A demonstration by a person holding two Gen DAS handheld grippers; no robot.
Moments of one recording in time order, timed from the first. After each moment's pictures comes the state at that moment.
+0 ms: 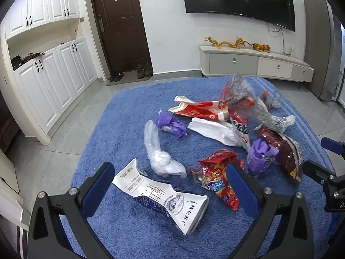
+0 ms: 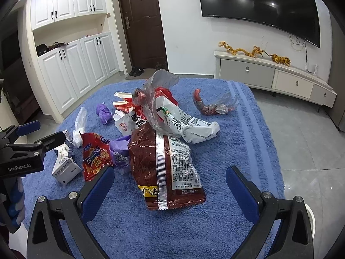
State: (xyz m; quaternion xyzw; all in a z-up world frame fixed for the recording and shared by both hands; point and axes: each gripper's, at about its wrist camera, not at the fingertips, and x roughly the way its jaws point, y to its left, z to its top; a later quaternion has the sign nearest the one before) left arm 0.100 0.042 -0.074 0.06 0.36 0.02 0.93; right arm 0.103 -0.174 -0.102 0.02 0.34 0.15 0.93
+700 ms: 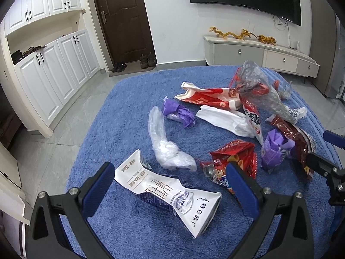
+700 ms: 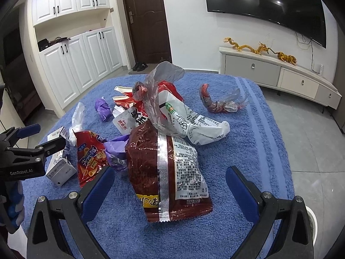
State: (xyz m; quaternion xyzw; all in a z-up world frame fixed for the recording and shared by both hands) left arm 0.114 0.051 -0.092 0.06 0.39 0.04 0.92; right arm 0.124 -0.165 -0.113 0.01 0.35 0.16 0.92
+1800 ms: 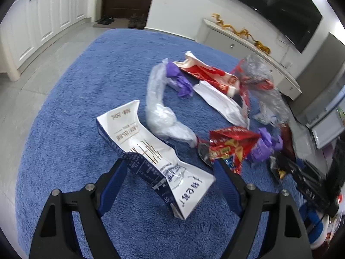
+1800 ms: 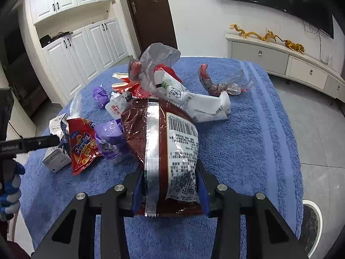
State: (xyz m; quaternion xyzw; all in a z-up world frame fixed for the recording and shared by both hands) left arm 0.120 0.103 -0.117 -0.13 0.49 -0.04 0.86; right arm 0.129 -0.183 -0.131 0.02 0.39 0.19 0.90
